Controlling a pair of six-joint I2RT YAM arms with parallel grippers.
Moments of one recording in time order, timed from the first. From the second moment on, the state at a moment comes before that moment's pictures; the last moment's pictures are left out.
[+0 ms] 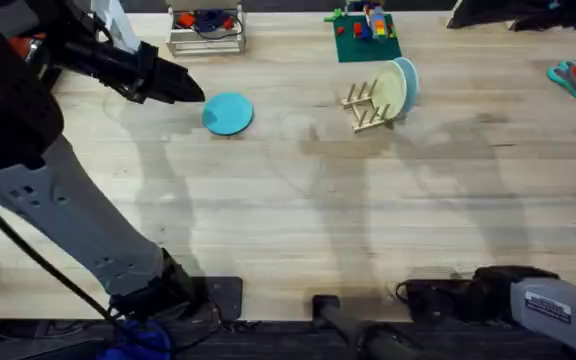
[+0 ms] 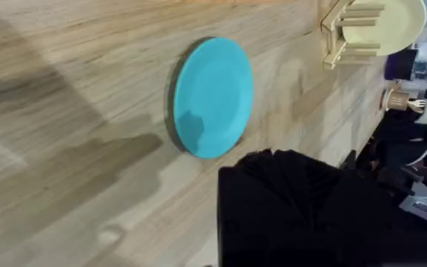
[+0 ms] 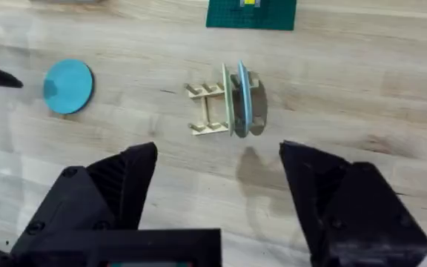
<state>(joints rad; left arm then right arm) 0.40 2.10 1.64 -1.38 0.86 0.59 0.00 1.24 1.51 -1.11 -0.26 0.00</state>
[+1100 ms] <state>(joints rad) 0.40 2.37 1.65 -1.39 0.93 0.62 0.00 1.24 1.51 -1.11 -0.26 0.00</state>
